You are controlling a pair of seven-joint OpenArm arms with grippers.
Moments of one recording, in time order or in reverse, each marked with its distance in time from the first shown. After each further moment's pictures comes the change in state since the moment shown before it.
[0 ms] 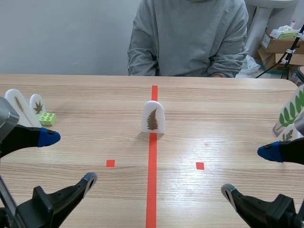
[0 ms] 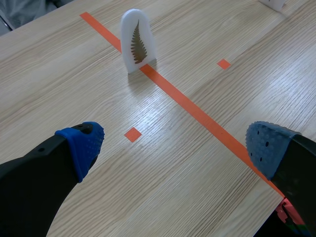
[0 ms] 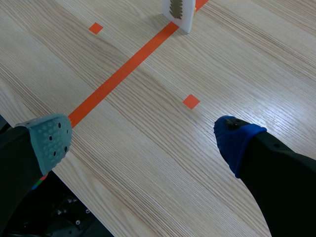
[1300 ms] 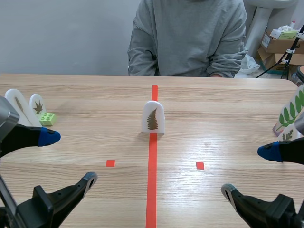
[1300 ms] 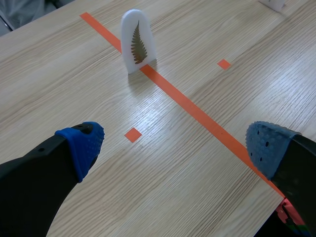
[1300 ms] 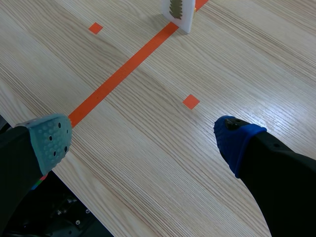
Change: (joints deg) left arm -0.5 0.0 0.0 0.0 0.0 0.0 0.0; right arm 0.0 0.0 0.0 0.0 0.0 0.0 0.0
